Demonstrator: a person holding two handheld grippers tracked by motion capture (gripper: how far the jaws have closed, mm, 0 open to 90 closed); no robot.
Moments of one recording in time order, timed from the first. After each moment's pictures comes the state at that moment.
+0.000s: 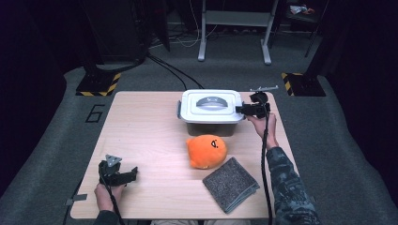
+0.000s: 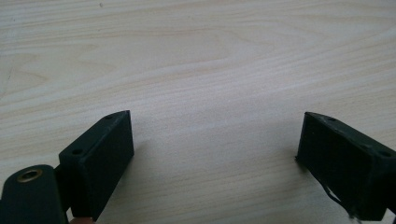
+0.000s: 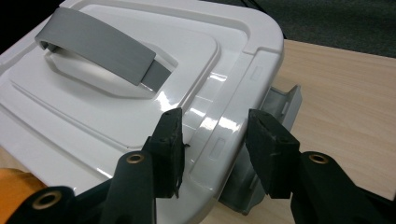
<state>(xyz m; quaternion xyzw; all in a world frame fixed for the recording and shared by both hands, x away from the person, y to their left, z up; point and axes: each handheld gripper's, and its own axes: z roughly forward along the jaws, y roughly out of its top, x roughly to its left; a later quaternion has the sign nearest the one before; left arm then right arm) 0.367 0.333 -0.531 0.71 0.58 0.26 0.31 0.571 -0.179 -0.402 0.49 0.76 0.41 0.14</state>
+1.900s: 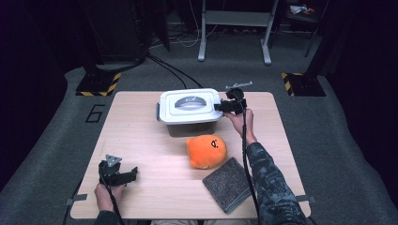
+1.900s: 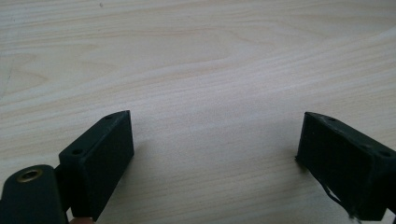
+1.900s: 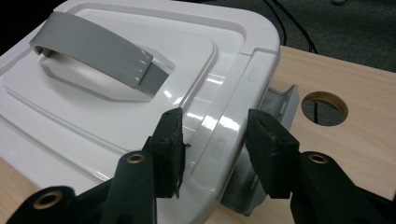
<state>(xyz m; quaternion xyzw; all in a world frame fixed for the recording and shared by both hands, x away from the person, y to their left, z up) 0.367 0.333 -0.531 0.71 0.58 0.26 0.31 0.587 -0.103 -0.403 0.46 0.77 0.41 0.12</state>
